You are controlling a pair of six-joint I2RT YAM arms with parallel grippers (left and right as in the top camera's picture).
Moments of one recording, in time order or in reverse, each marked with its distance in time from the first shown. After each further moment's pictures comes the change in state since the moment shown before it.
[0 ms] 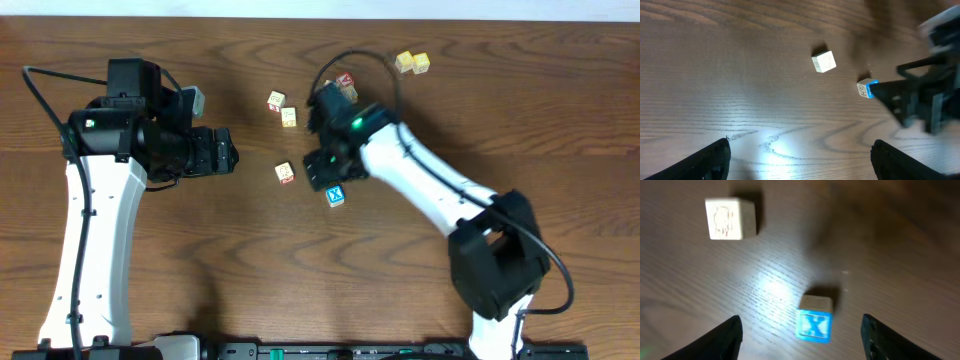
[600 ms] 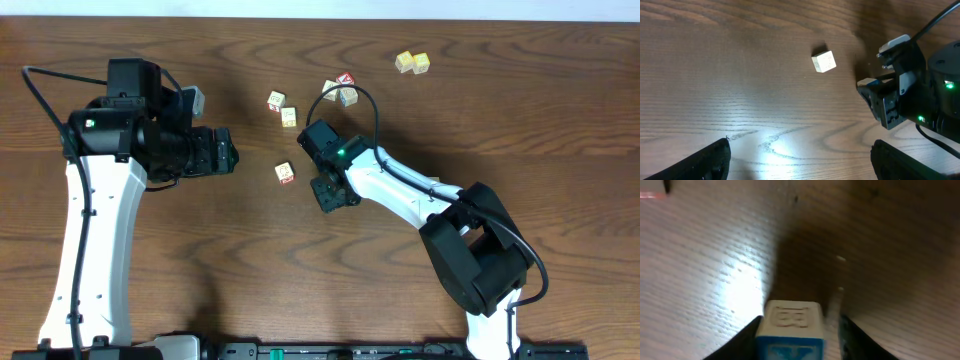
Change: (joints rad) left arm 0.000 0.000 0.000 0.000 0.000 0.000; right arm 0.055 0.055 -0.168 0.138 0.143 0.031
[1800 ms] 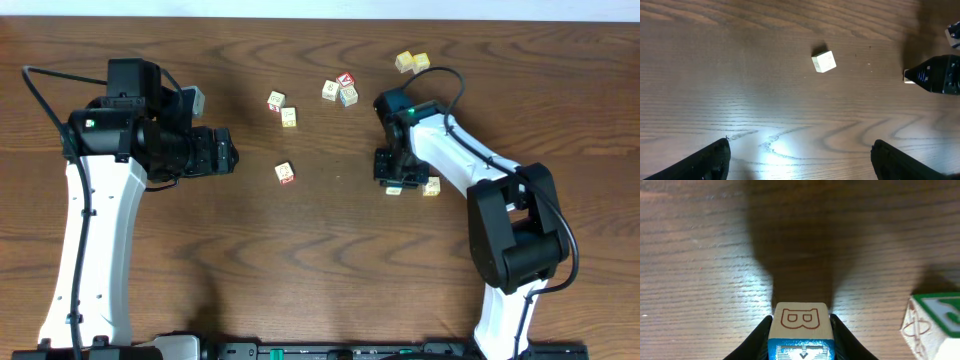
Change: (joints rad) left arm 0.000 0.000 0.000 0.000 0.000 0.000; right arm -0.328 0.000 0.014 -0.179 -0.068 0.191
